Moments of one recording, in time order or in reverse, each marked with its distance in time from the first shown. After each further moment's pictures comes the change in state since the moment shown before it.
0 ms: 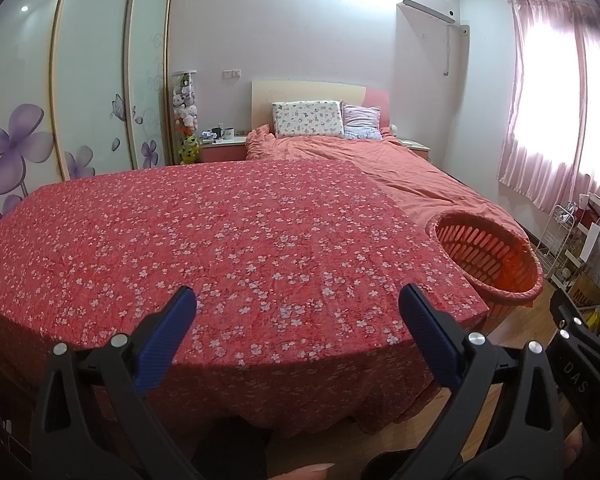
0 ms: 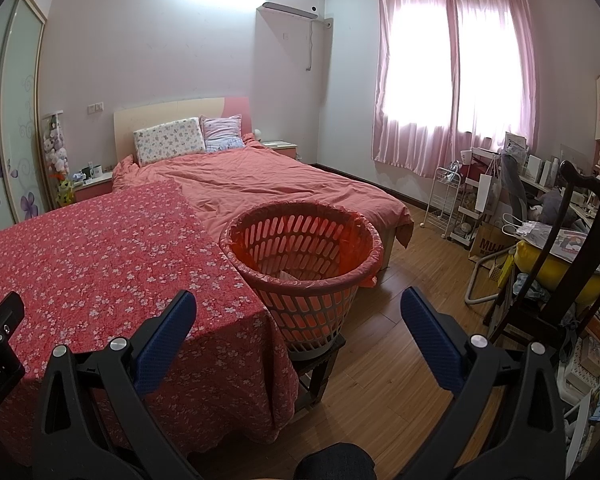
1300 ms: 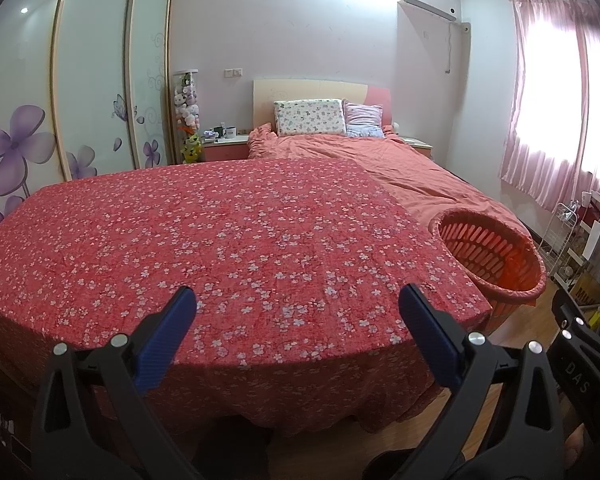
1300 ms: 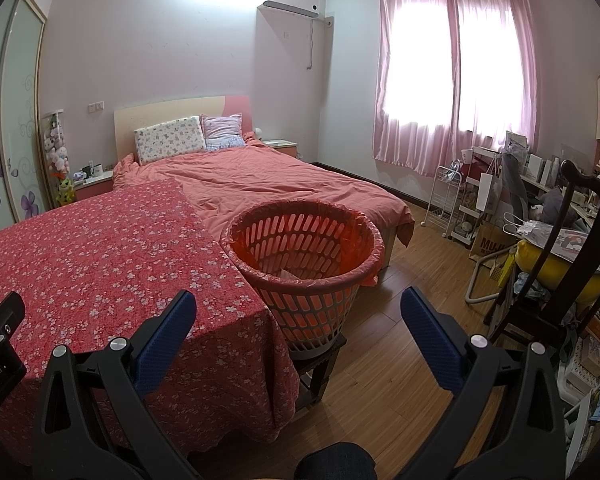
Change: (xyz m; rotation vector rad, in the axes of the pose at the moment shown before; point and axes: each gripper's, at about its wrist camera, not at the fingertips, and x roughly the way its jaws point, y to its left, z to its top) left arm 0.001 0.007 -0.003 -0.001 0.004 0.011; right arm 0.000 0.000 0.000 0.001 0.000 0.001
